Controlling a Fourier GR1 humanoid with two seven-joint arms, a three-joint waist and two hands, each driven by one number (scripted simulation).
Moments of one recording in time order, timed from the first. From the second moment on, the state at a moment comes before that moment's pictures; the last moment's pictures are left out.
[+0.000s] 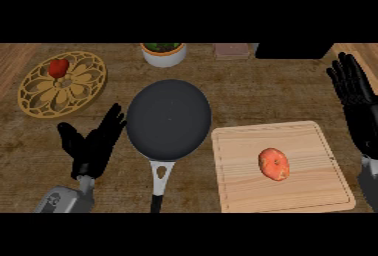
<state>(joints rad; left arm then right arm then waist) -0.14 0.29 -0.28 -1.41 0.42 0.25 0.15 -0.22 -0.47 0.04 -1.60 -0.24 -0.05 -0.14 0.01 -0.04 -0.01</state>
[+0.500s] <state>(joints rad) -0.22 0.37 -0.20 -1.48 0.37 0.27 0.11 -0.32 -0.57 0.12 -1.49 -0.39 0.50 -0.35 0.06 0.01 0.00</state>
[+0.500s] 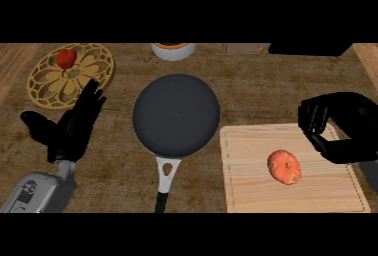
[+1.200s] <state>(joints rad) -0.23 0.38 -0.18 -1.52 0.37 0.27 0.13 -0.42 -0.86 0.13 -1.25 0.00 0.50 -0.79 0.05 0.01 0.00</state>
